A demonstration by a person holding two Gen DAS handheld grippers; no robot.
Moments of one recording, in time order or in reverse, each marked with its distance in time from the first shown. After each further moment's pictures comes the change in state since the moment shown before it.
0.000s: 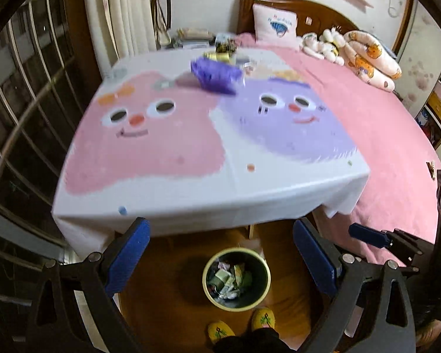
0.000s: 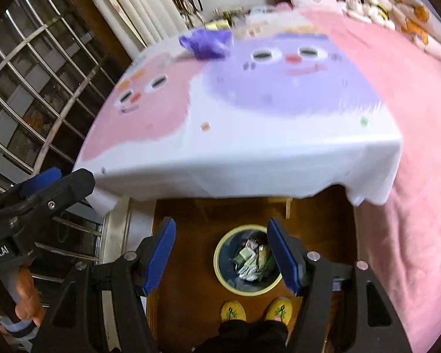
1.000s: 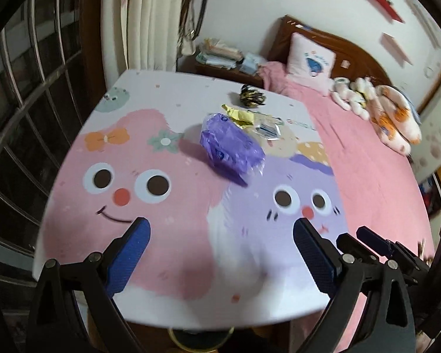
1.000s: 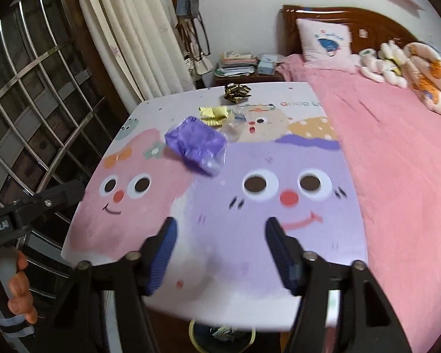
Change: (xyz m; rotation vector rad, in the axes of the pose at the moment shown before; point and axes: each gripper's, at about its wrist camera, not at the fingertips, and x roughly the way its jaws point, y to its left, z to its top) left arm 0.086 0.025 0.188 -0.280 -0.009 -0.008; right arm 0.026 -0.034 0.215 -0.117 -0.118 0.006
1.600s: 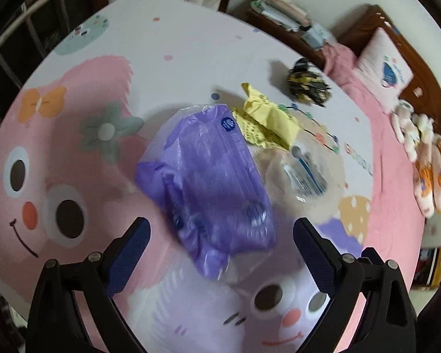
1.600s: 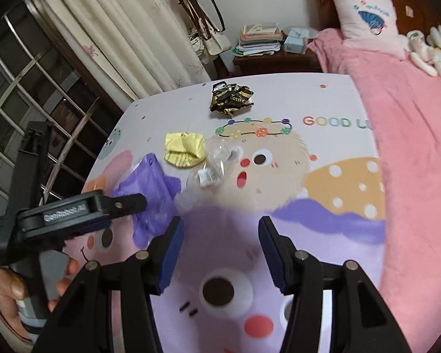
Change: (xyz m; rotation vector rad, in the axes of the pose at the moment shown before) left arm 0.225 -0.026 0.105 -0.370 0.269 0.103; right arm 0.151 -0.082 0.139 -0.010 0.144 0.206
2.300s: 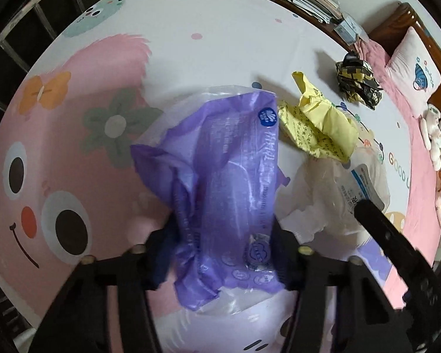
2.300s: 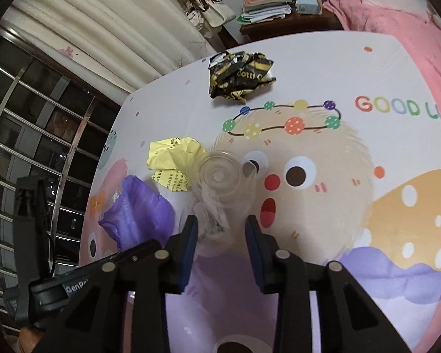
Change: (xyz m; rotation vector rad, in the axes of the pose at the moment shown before) left arm 0.048 0.014 0.011 -0.037 0.041 0.106; right arm 0.093 -0.012 0.040 0.108 0.137 0.124
